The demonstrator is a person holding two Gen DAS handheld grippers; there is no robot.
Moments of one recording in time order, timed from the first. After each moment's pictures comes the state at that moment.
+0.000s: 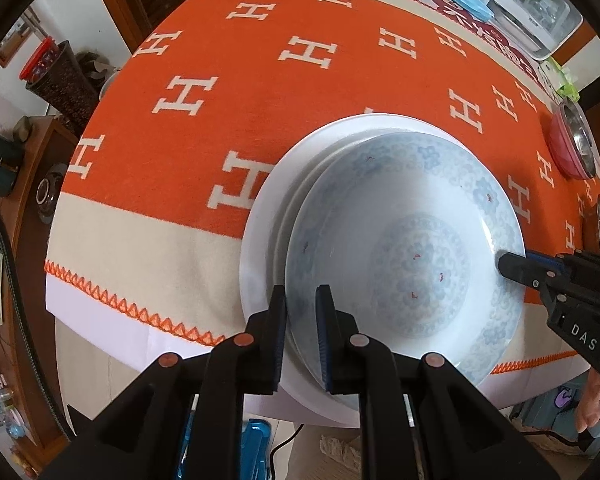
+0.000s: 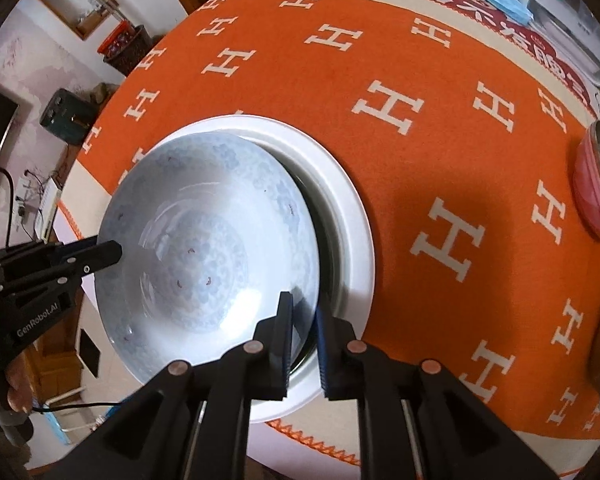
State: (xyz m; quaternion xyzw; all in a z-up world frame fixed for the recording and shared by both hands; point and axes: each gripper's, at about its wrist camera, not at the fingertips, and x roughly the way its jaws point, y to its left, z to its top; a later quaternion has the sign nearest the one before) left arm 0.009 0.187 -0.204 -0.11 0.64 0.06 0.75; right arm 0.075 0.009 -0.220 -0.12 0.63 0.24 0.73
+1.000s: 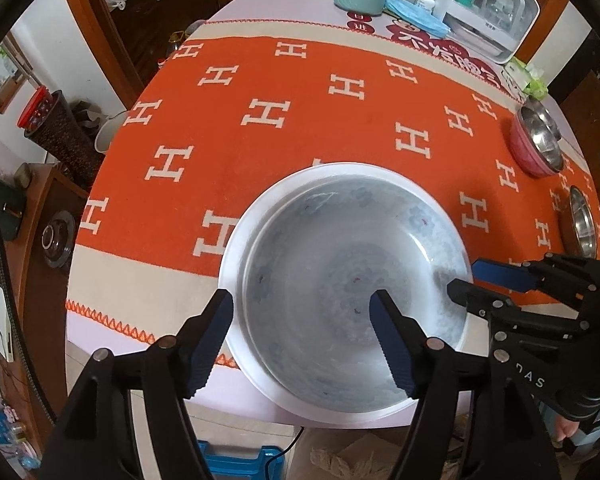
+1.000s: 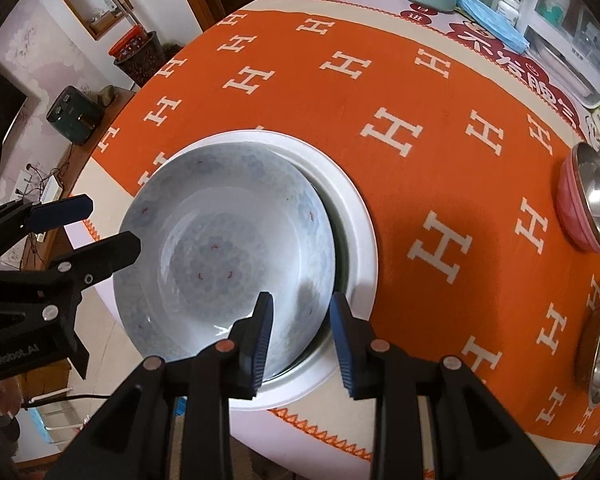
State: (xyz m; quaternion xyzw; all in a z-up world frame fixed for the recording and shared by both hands) left arm 0.007 0.153 -0.150 -0.07 0.59 0.04 0.80; right arm 0.057 0.007 -0.197 -0.13 0.60 0.25 0.75
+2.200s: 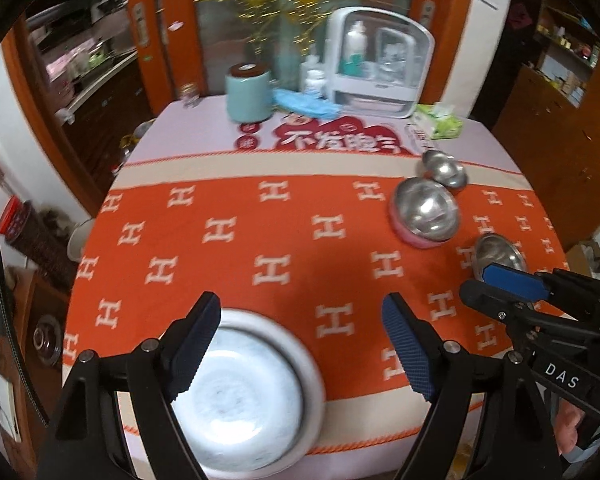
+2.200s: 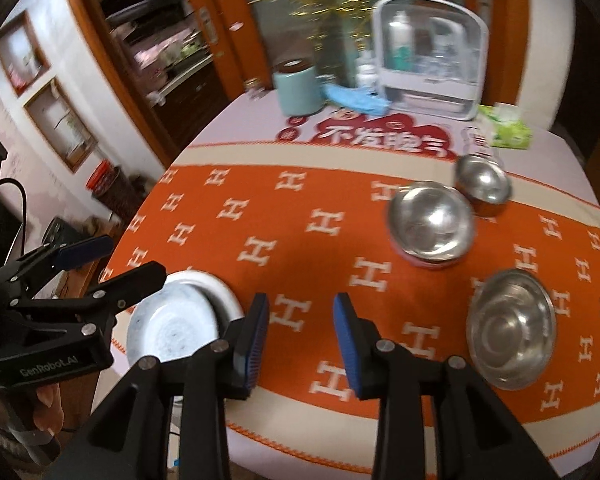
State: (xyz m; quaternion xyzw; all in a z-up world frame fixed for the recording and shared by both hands) left arm 0.061 0.005 -0.027 -0.01 0.48 -0.05 0.88; right arm 0.074 -0.159 -0.067 0.01 0.47 0.17 0.87
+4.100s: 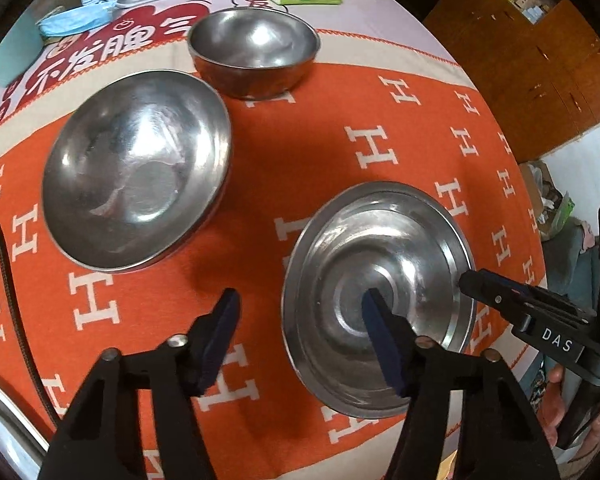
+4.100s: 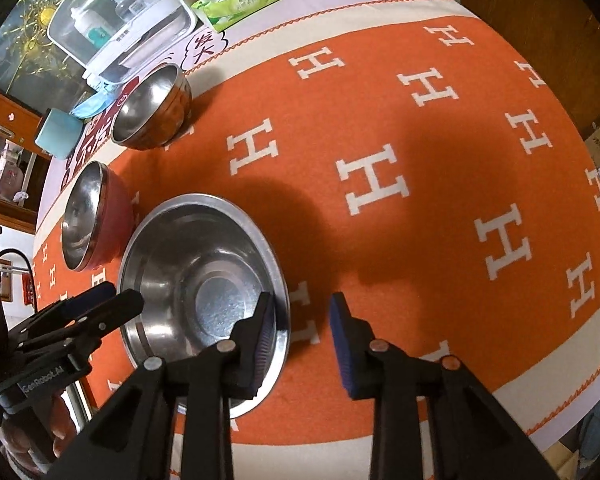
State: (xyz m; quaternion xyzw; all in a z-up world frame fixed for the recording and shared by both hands) left arm 0.184 -0.273 -0.191 0.00 0.63 -0.21 0.75; right arm 0.134 -0.459 -0.202 0.18 0.59 -0.03 0.78
